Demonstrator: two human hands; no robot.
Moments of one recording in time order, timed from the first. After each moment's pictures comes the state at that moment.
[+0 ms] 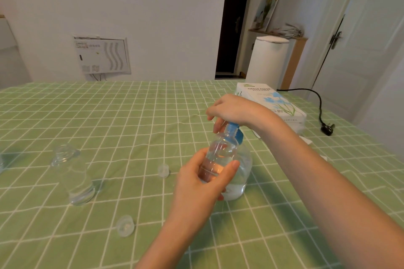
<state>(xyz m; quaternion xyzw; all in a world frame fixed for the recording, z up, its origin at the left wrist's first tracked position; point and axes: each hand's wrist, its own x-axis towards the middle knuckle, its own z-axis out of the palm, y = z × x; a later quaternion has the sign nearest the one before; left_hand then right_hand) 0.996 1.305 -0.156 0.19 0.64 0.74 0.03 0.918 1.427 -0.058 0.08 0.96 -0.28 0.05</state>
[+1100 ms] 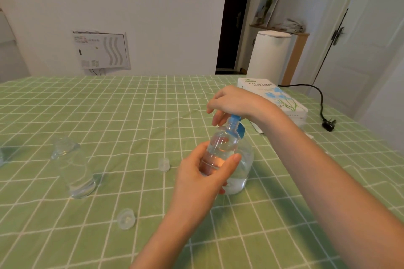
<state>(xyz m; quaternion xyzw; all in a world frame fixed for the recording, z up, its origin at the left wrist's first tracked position) 0.997 1.305 -0.154 0.19 0.64 0.74 0.04 0.919 1.425 -0.055 0.07 0.95 -0.29 0.04</state>
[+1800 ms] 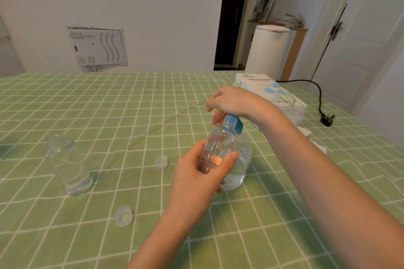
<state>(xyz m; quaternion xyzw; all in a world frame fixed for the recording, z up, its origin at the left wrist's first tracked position) 0.997 1.305 -0.157 0.19 0.64 0.74 0.04 0.918 1.428 -0.062 0.08 0.96 -0.28 0.04</state>
